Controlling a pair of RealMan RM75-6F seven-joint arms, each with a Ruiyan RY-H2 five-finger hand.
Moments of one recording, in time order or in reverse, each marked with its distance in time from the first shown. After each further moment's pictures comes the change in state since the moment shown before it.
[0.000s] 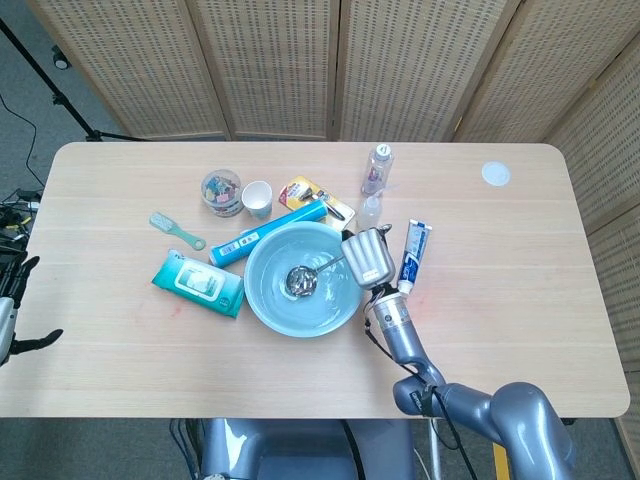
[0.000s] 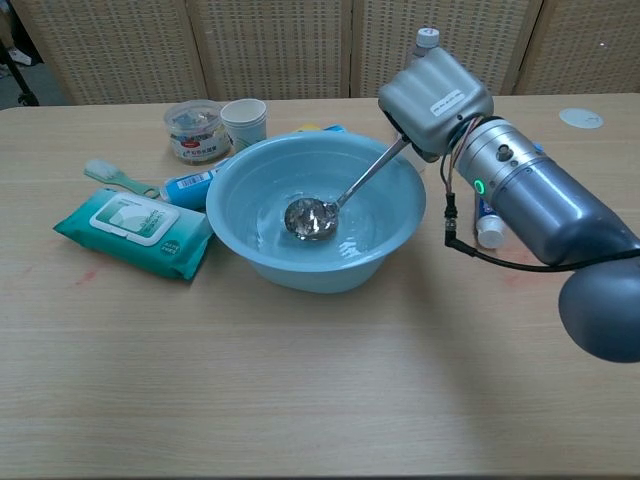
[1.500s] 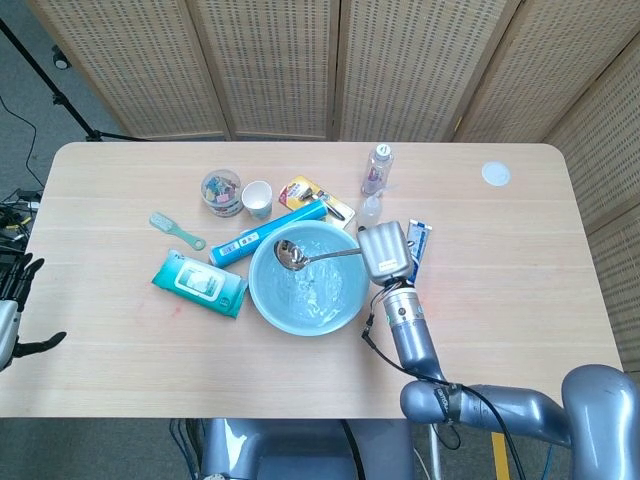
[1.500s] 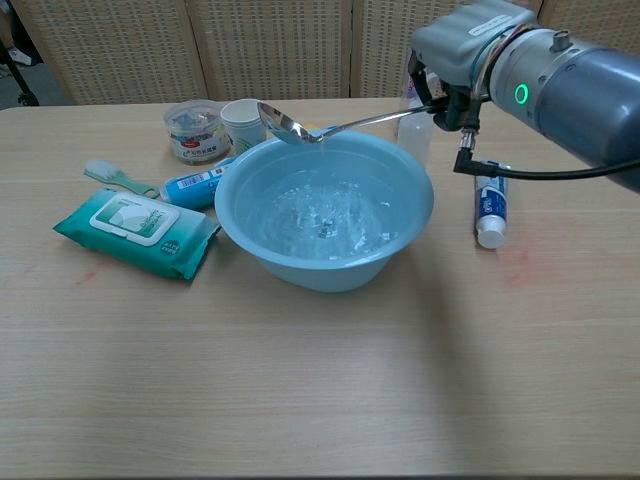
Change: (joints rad) left arm 0.007 0.001 0.012 -0.007 0.035 0.025 -0.002; right arm 0.010 0.316 0.144 -0.670 0.423 0.031 -0.288
